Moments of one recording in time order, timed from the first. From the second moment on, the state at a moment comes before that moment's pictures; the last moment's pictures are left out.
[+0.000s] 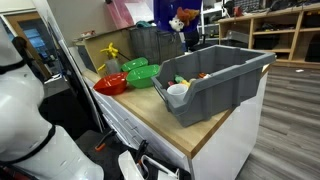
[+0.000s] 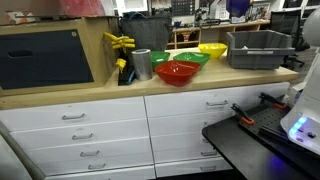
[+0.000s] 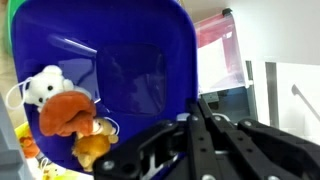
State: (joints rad) arm -0.53 0.17 -0.42 -1.61 1.30 1.25 -0.02
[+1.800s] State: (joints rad) arm -0.43 0.20 -0.35 -1.39 1.06 1.20 -0.01
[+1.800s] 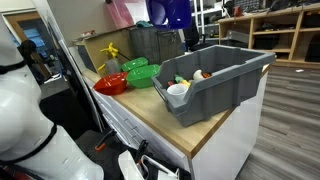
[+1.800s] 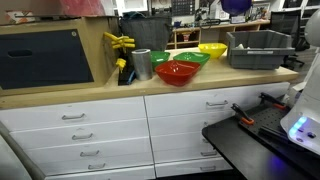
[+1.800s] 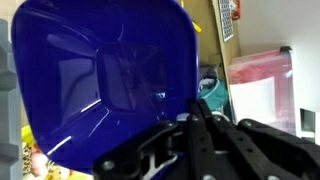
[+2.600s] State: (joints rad) arm -0.22 0.24 -0.17 -1.38 0.77 1.26 -0.02
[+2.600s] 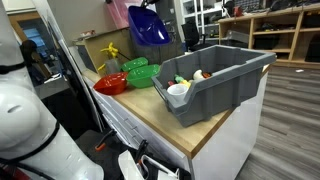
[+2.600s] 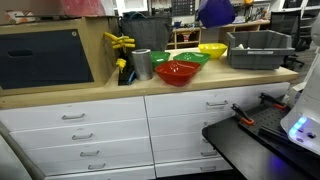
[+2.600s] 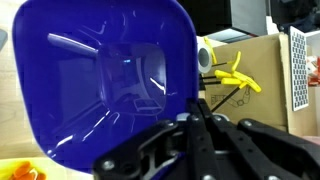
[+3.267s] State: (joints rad) arm -0.12 0.42 -0.03 -1.24 0.57 1.24 -0.04
